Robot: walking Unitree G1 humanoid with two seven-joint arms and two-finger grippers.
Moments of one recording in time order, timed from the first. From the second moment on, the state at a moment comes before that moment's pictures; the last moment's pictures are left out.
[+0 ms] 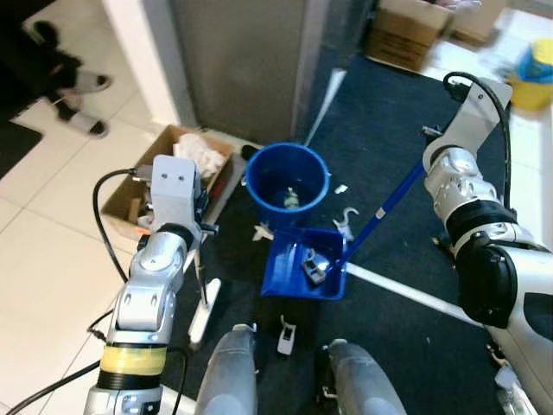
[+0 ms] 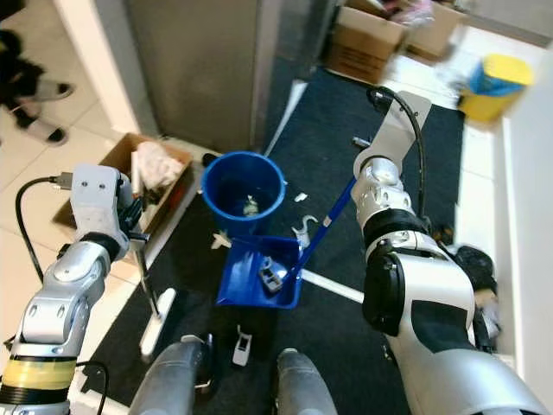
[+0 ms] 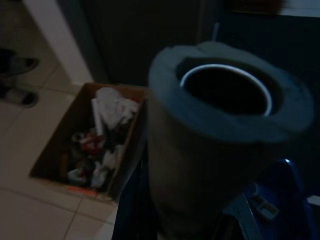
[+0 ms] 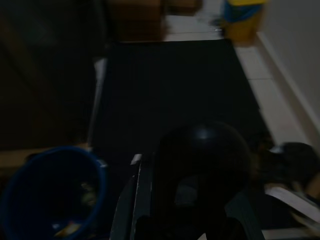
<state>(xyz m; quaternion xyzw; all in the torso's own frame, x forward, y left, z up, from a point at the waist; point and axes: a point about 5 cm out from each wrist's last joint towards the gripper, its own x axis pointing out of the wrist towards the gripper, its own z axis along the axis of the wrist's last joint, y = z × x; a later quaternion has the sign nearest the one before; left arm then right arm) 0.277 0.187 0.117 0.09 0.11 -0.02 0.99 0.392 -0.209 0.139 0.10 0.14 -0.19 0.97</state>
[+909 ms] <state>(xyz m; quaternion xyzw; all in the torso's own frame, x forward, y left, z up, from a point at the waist) 0.279 0.198 0.115 0.08 0.12 0.02 0.99 0.392 -0.204 0.138 0.10 0.14 -0.18 0.97</state>
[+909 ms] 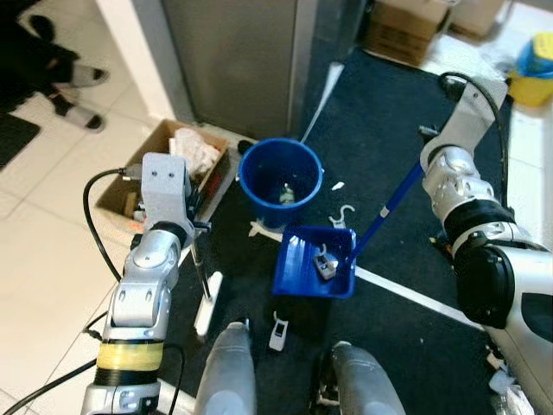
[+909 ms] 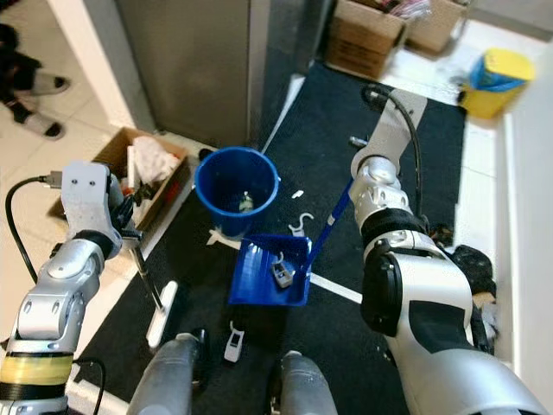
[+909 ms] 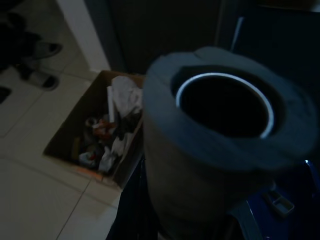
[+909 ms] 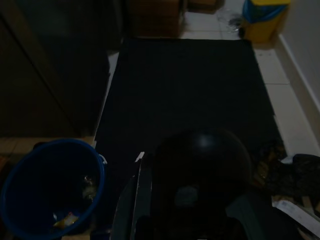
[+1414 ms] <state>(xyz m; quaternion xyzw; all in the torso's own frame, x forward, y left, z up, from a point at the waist) 0.280 0.195 0.114 0.08 0.13 0.02 0.99 0.392 -0.208 0.139 0.10 0.14 -0.18 0.97</state>
